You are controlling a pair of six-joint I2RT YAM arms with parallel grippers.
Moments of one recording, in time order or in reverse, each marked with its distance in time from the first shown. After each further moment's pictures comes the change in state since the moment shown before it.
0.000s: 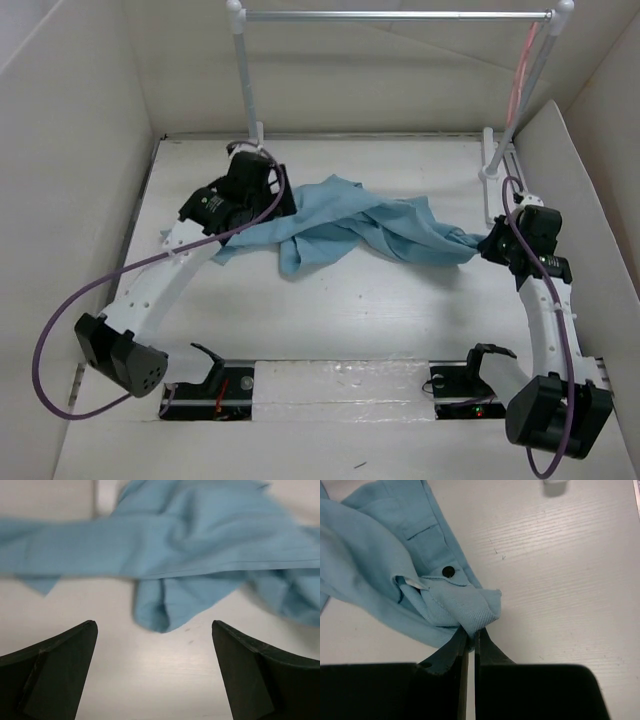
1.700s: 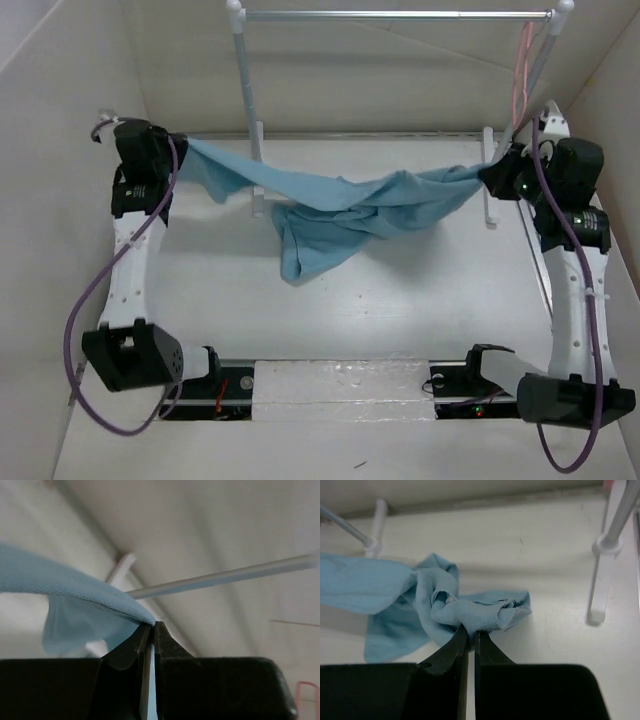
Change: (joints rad) left arm 0.676 0.011 -0.175 0.567 0.233 -0.393; right arm 0.098 0.145 0.565 -0.126 -0.185 0.001
